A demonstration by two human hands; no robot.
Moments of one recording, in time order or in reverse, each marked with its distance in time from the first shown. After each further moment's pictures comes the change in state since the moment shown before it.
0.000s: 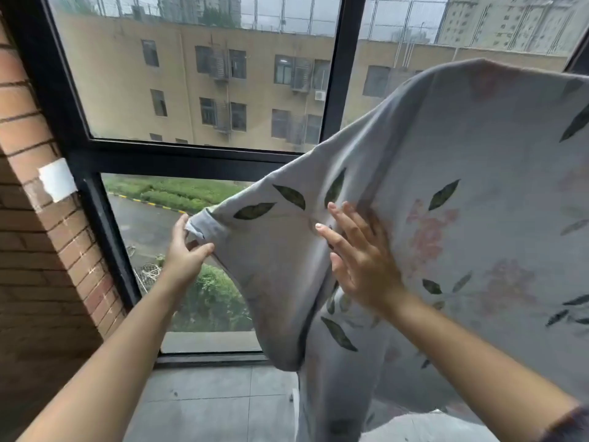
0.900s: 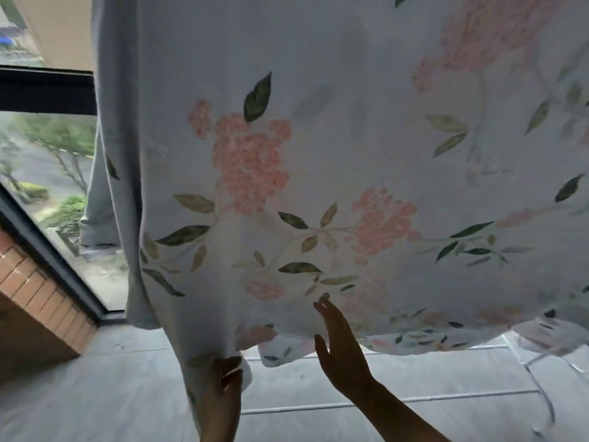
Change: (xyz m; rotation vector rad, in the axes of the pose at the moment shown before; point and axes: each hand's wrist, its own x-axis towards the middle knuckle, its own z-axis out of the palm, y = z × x) left_hand -0.288 -0.178 0.305 0.123 0.073 -0.480; right_hand -0.353 0.120 0.011 0.518 -0.426 0.664
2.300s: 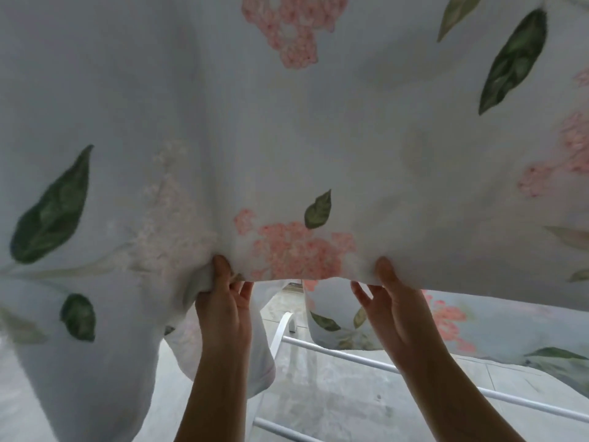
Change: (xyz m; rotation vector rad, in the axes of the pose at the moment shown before) left_hand 0.219 -0.265 0.133 -1.130 0.219 0.345; right_hand 0.034 0.245 0.324 1.829 -0.085 0.364
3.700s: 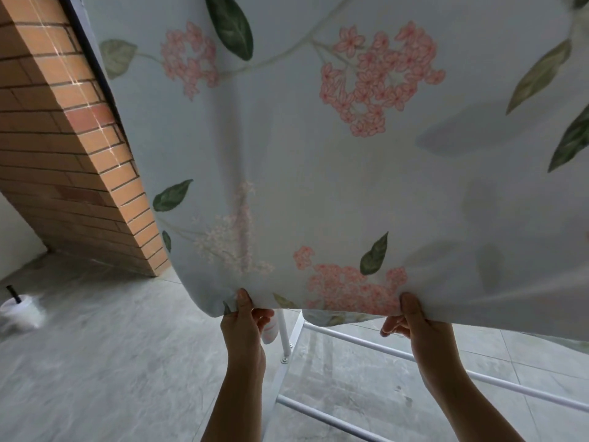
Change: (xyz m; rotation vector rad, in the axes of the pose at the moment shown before) left_hand -0.014 -0.018 -0.085 0.397 0.193 0.011; right_hand -0.030 0.040 -0.062 -0.749 0.028 -0.238
